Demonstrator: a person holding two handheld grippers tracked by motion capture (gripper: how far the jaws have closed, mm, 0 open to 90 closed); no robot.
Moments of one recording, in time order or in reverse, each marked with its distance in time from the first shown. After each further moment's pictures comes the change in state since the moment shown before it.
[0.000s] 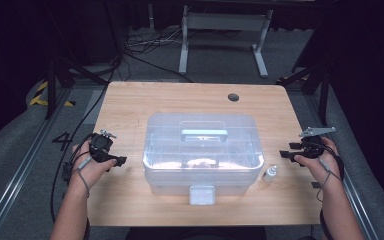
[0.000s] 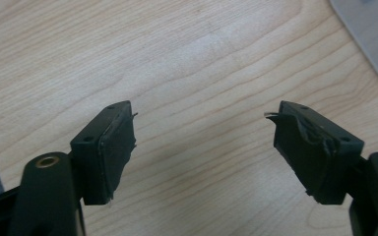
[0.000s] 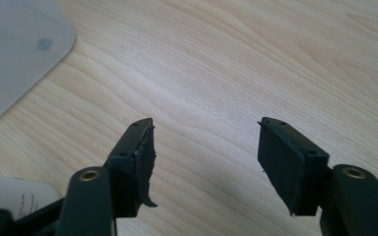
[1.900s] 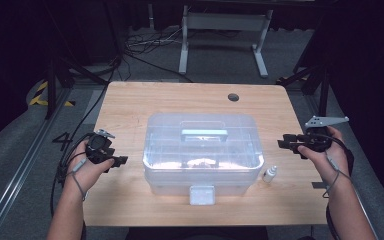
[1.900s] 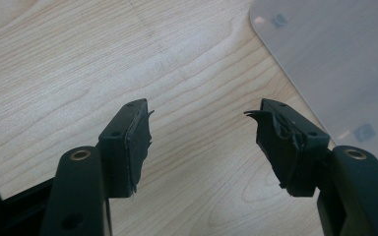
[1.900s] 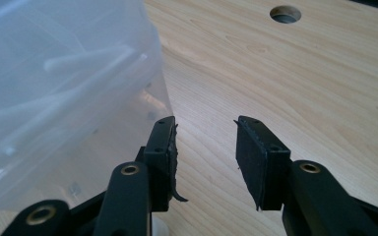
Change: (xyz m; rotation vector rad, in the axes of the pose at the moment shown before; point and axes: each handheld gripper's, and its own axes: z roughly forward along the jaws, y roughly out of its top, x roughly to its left) left arm -0.012 0.000 -0.032 -0.052 -0.115 0.016; right arm 0.042 0.050 -0.057 -0.123 0.128 -0.045
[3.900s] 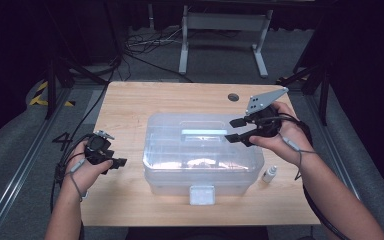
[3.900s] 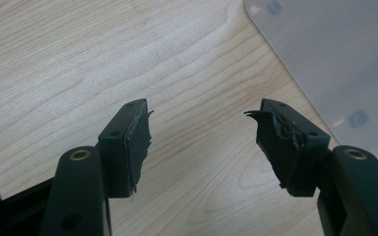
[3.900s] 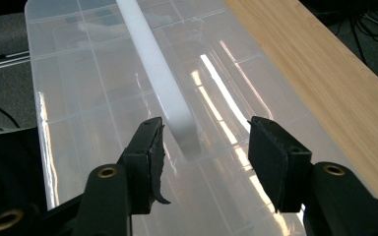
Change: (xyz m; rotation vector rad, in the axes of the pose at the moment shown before) left arm 0.000 -0.002 -0.002 0.034 -0.021 0.006; right arm 0.129 0.127 0.034 0.067 0.252 -0.409
